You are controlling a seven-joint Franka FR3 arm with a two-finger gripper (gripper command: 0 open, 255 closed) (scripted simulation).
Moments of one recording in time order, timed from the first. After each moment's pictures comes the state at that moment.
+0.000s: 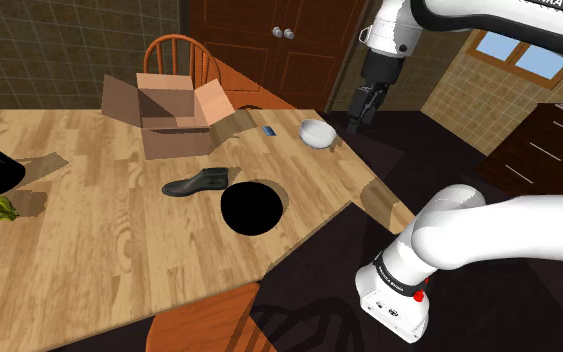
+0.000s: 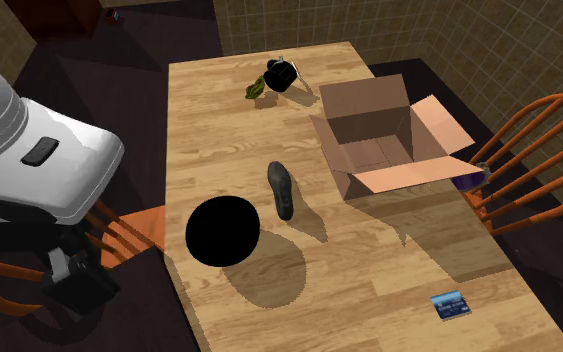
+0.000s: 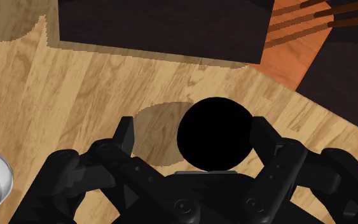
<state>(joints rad) 0.00 -0.80 0.05 -2.37 0.05 1.47 -0.07</state>
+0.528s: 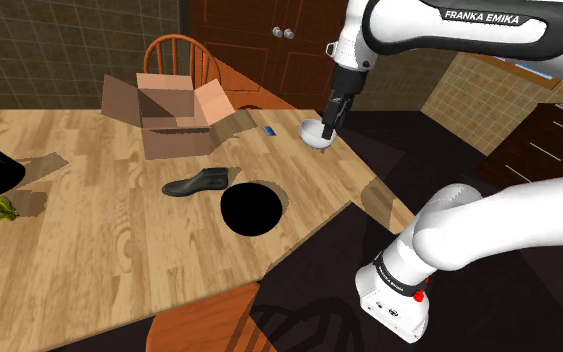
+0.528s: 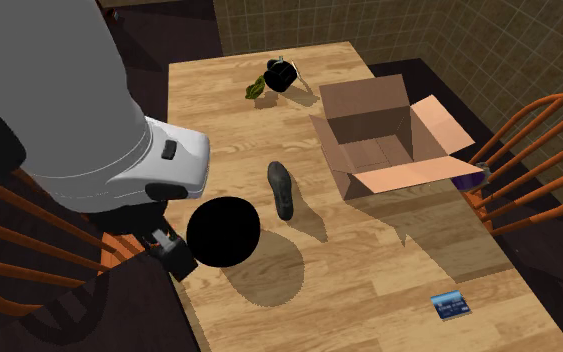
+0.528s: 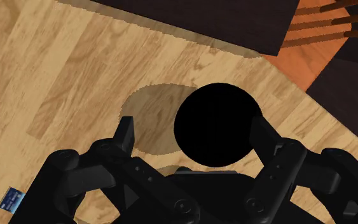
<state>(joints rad) 0.03 -0.62 0.03 -2.39 0.01 1.67 -0.21</state>
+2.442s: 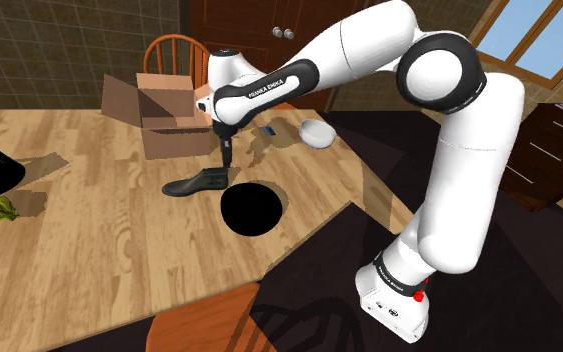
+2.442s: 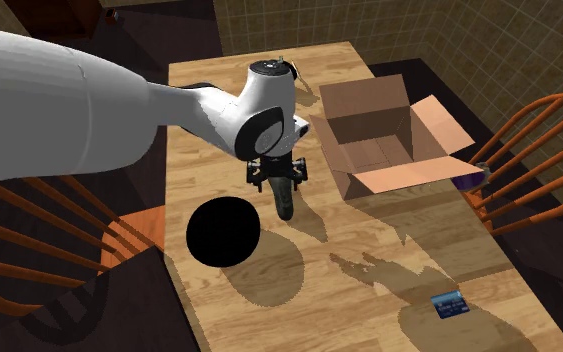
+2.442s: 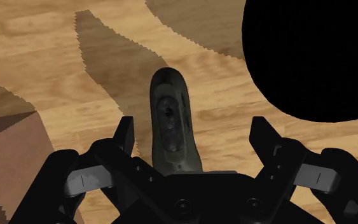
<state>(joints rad) 0.17 0.40 0.09 -1.88 -0.14 2.24 -0.68</state>
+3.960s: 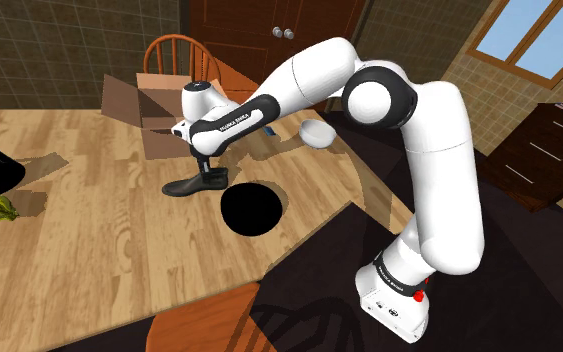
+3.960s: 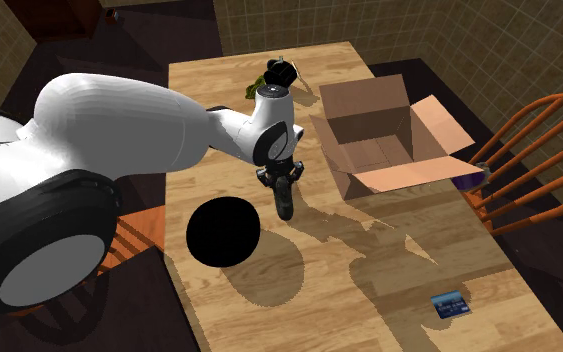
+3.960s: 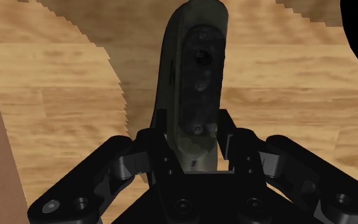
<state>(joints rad) 0.22 0.70 0.10 -1.66 -0.21 2.33 -0.75</state>
